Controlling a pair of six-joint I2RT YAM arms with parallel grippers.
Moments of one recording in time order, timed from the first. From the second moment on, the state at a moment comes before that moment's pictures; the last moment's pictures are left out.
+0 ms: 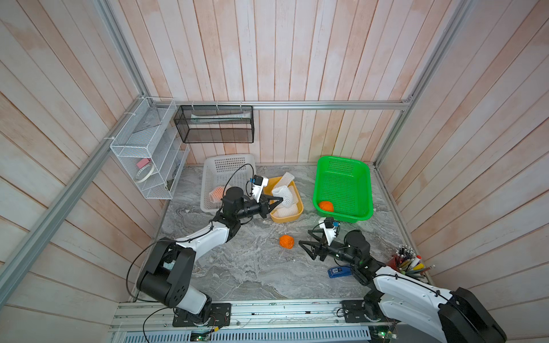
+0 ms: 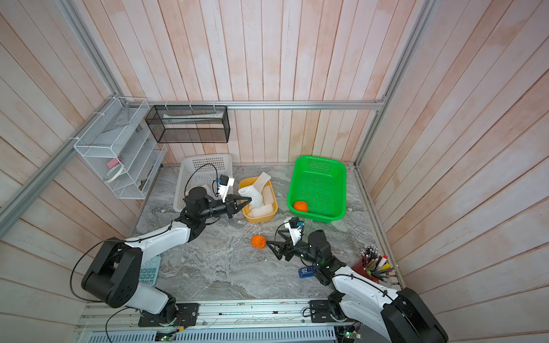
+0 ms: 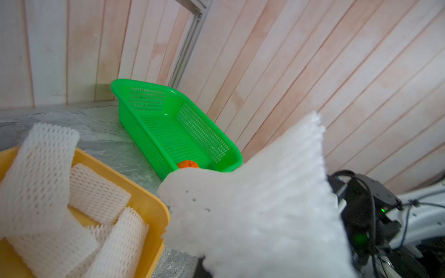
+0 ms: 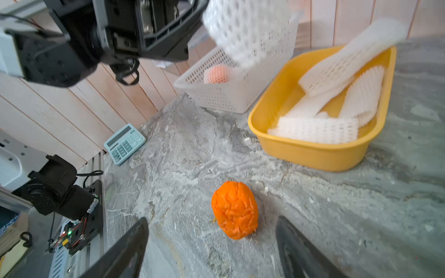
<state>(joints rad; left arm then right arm) -0.42 1.56 0.86 0.56 0.76 -0.44 0.63 1.00 0.20 0.53 -0.43 0.35</state>
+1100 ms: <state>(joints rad) -0.33 1.67 1.17 0.24 0.67 -0.70 0.76 1.57 0.46 0.49 -0.22 0.23</state>
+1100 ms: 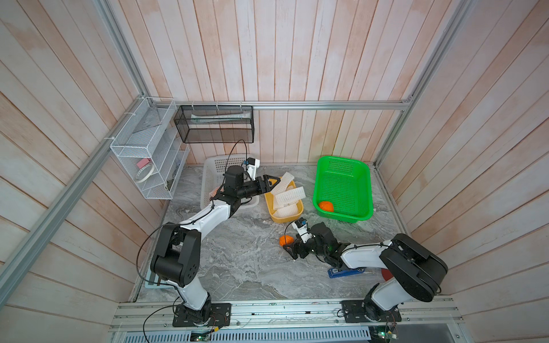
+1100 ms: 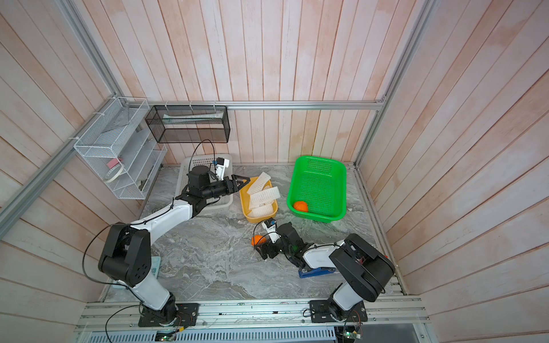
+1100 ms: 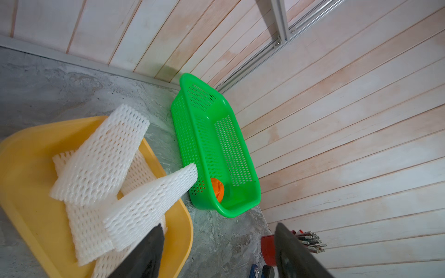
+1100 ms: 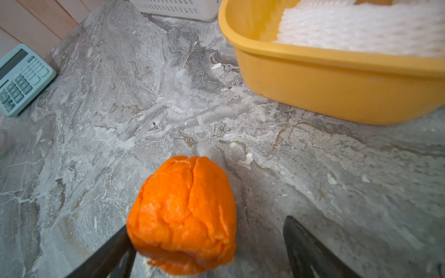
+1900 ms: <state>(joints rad) -0.13 1.24 0.92 0.04 0.57 -0.58 0.76 1.40 0.49 0.45 -0.16 0.21</state>
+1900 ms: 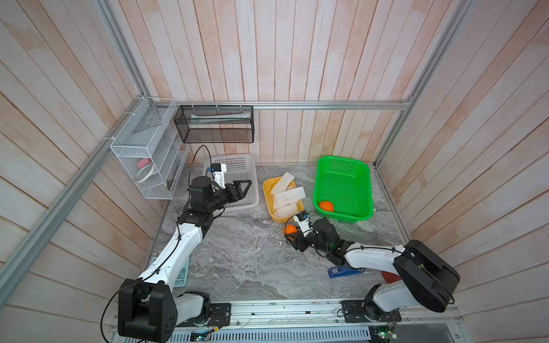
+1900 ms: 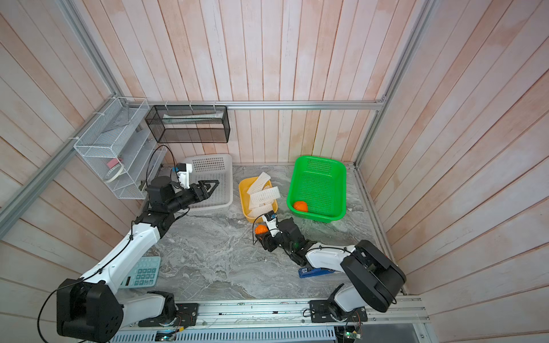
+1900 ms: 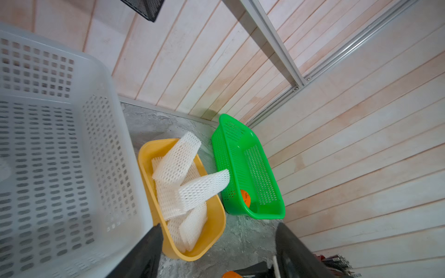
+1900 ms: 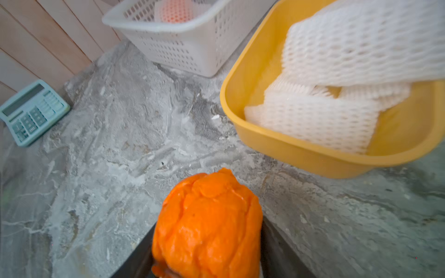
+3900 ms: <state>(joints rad) -0.12 1.84 1.53 -0.49 -0.03 -0.04 0.00 1.45 0.93 -0.14 -0.26 0.23</state>
